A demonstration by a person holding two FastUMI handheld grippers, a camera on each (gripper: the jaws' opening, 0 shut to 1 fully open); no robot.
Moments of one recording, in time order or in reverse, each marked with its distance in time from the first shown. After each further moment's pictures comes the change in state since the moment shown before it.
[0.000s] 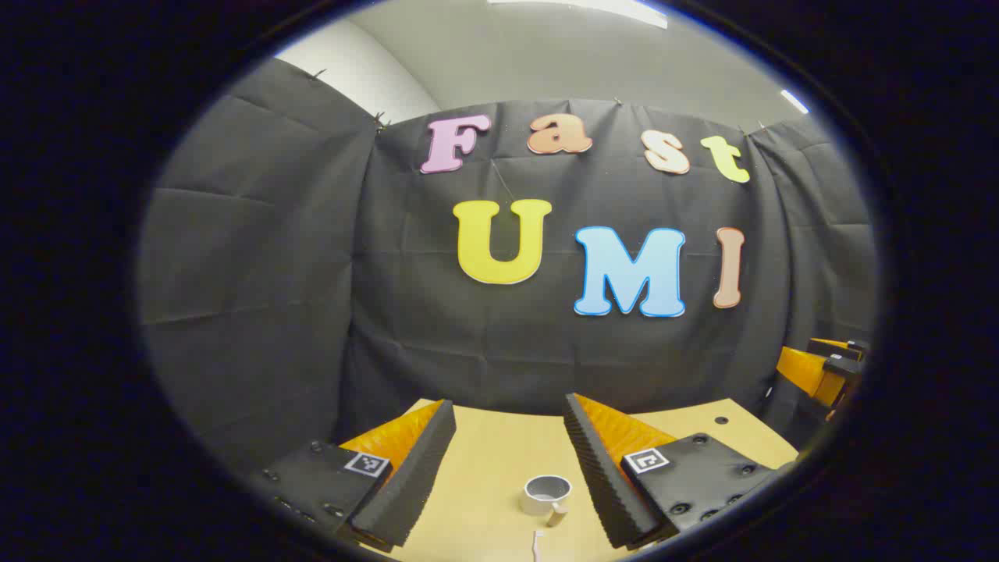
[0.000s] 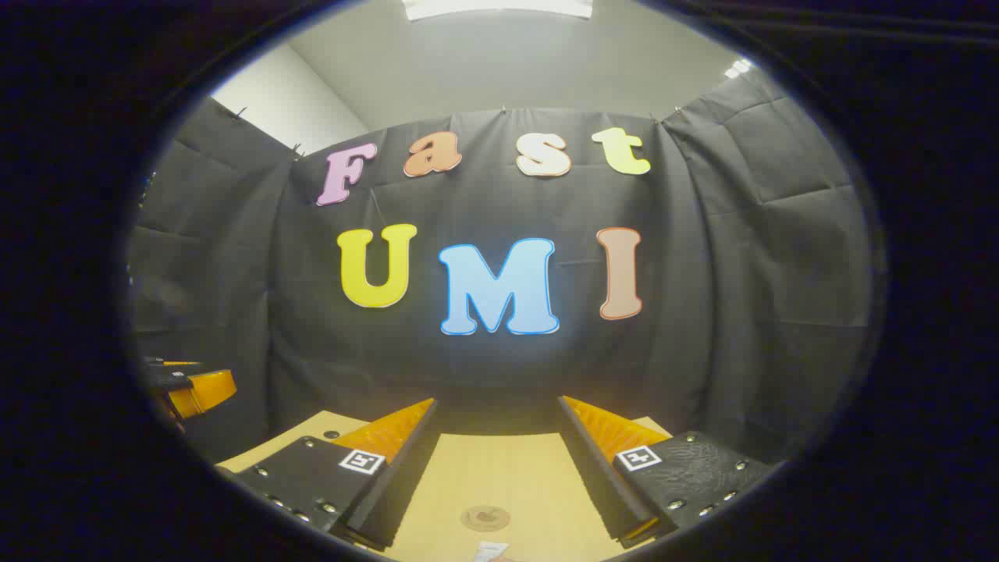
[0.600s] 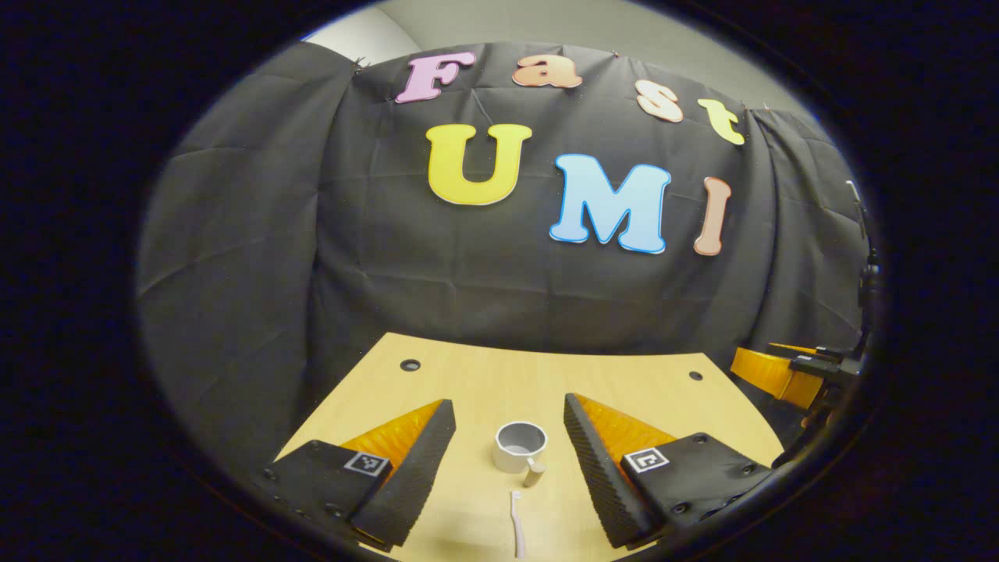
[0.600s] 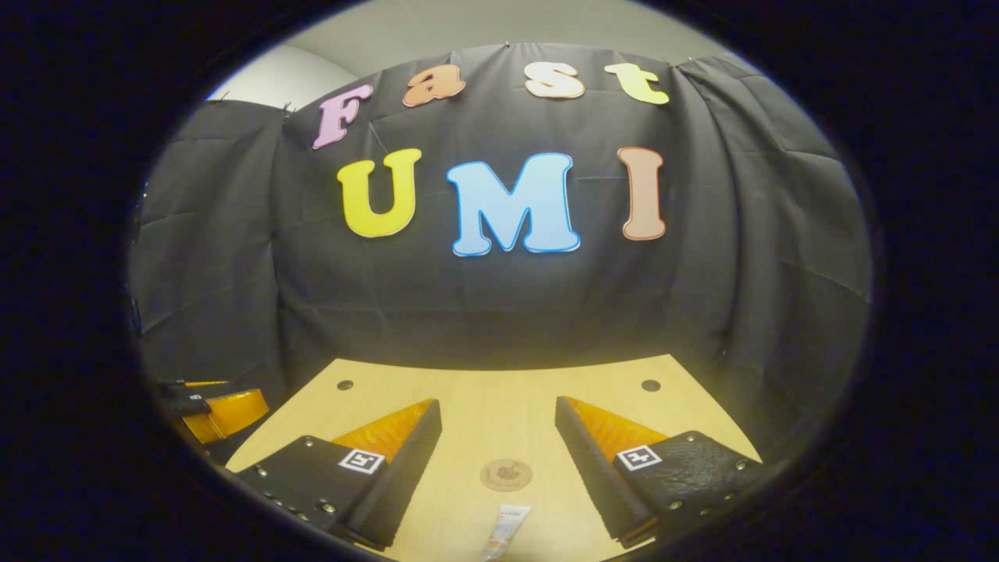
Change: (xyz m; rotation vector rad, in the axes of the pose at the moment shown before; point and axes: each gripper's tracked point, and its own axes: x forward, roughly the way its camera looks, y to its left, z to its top) left arm 0.020 -0.021 -0.088 -0.043 0.296 -0.095; right arm 0.016 0.020 -0.082 0.036 0.326 0.039
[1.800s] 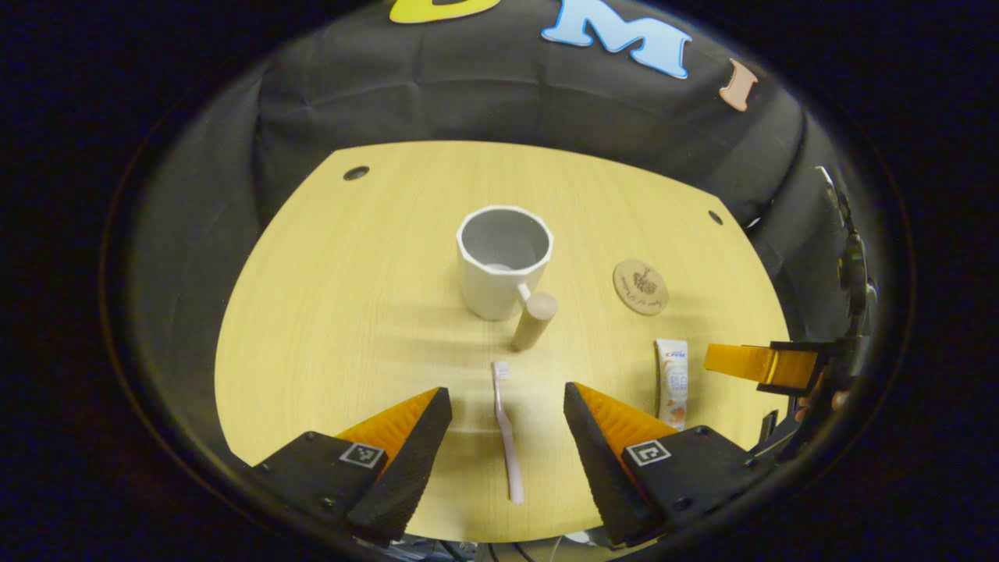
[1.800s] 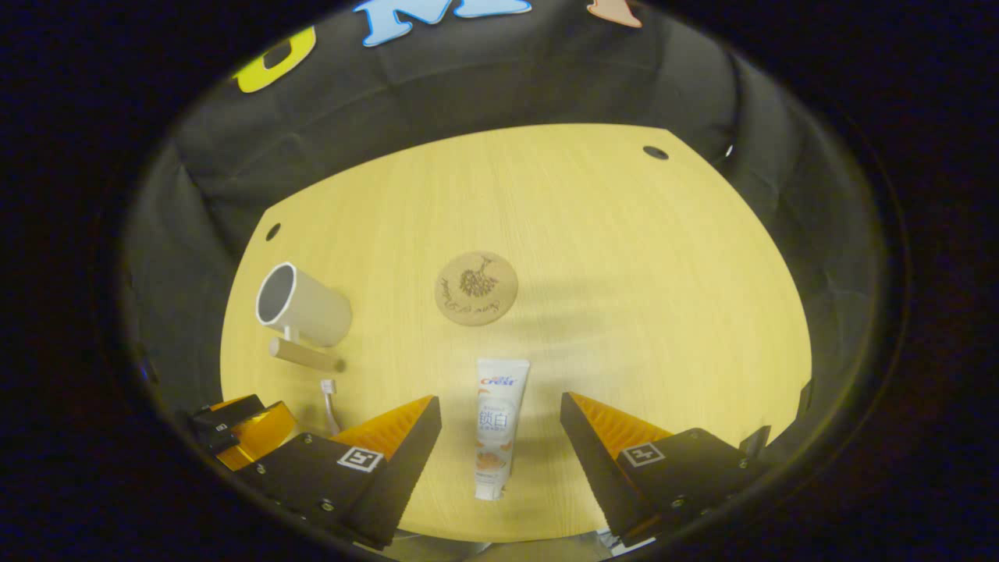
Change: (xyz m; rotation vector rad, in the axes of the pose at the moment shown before) left arm 0.062 -0.010 -0.251 -0.035 0.754 -0.029; right arm 0.034 -0.012 -0.251 0.206 0.857 -0.089
